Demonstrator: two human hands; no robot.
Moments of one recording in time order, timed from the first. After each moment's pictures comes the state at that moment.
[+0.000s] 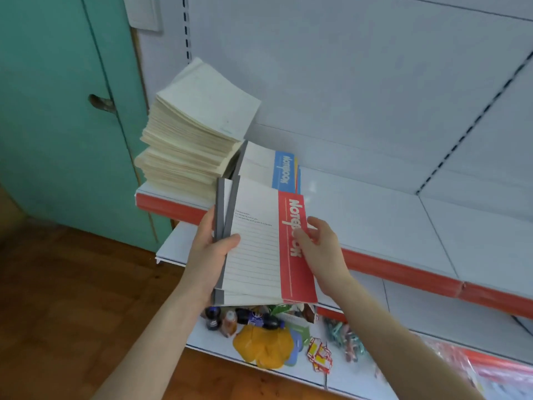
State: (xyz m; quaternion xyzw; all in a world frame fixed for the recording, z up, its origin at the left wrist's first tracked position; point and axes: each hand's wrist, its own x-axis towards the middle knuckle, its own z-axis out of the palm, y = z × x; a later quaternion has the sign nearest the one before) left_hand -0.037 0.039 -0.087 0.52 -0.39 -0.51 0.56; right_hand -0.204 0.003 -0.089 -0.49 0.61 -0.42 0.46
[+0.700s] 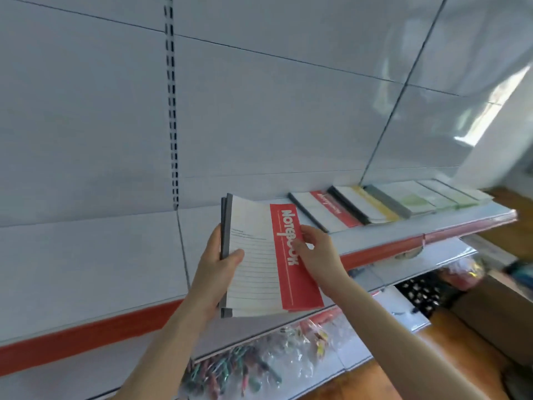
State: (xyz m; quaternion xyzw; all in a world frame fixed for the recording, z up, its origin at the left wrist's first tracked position) left_hand -0.491 0.013 -0.064 0.34 -0.59 -0.63 0.38; right_hand -0.651 0.070 -0.049 -0.38 0.75 -0.49 0.21
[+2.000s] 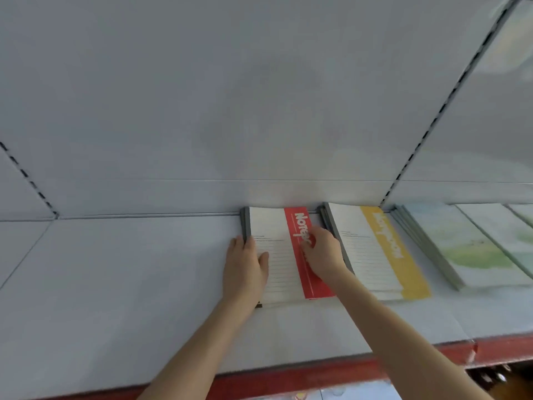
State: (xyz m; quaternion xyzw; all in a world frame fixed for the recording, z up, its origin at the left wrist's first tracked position) left_hand -0.860 -0.107 -0.157 0.58 -0.74 -0.23 0.25; right_hand -1.006 -0.093 -0.124 -0.52 0.80 -0.24 0.20
